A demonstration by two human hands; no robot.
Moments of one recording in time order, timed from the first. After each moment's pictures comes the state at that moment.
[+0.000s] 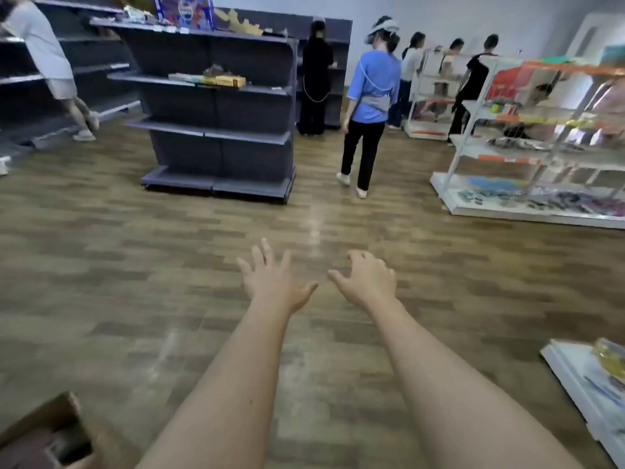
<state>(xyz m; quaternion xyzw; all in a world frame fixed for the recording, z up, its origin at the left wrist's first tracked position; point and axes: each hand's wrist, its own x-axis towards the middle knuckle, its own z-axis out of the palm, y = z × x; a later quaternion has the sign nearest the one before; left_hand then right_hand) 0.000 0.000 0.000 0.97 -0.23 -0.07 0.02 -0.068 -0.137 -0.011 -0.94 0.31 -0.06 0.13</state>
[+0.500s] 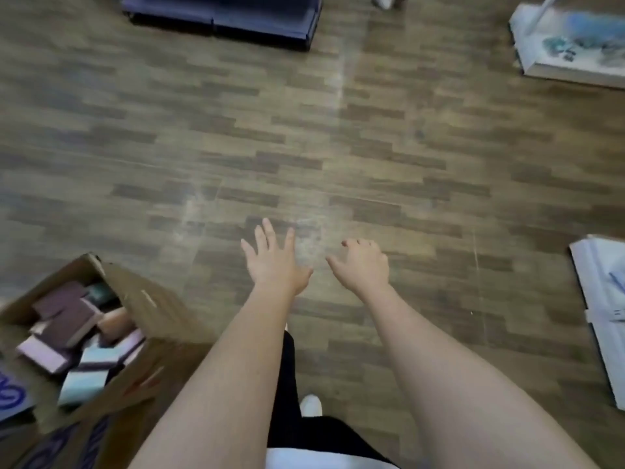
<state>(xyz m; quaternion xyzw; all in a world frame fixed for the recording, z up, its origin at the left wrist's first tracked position) -0.019 0.024 -0.174 0.94 -0.21 -0.24 -0.09 -0.082 -0.100 -0.197 -0.93 0.31 0.12 0.18</state>
